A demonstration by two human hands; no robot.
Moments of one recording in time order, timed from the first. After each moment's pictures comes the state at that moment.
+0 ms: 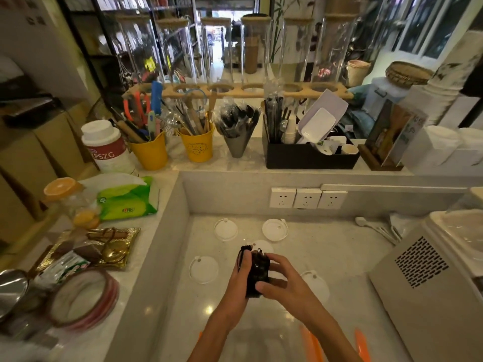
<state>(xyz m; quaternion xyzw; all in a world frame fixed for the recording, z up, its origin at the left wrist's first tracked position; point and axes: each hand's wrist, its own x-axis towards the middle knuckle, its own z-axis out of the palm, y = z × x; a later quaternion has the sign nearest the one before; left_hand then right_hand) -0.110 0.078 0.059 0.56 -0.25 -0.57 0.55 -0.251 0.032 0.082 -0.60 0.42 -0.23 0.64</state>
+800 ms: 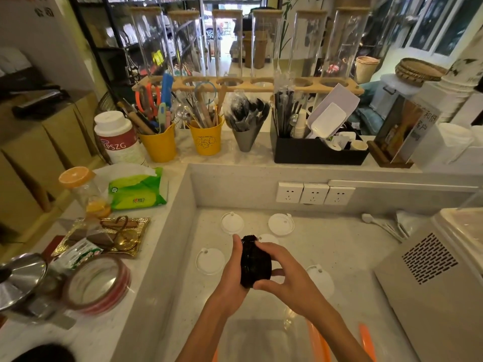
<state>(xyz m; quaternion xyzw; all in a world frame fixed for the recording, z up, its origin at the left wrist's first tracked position) -0.087 0.085 0.075 0.50 -0.18 -0.61 0.59 -0.237 0.035 0.082 -0.78 0.35 -0.23 0.47</state>
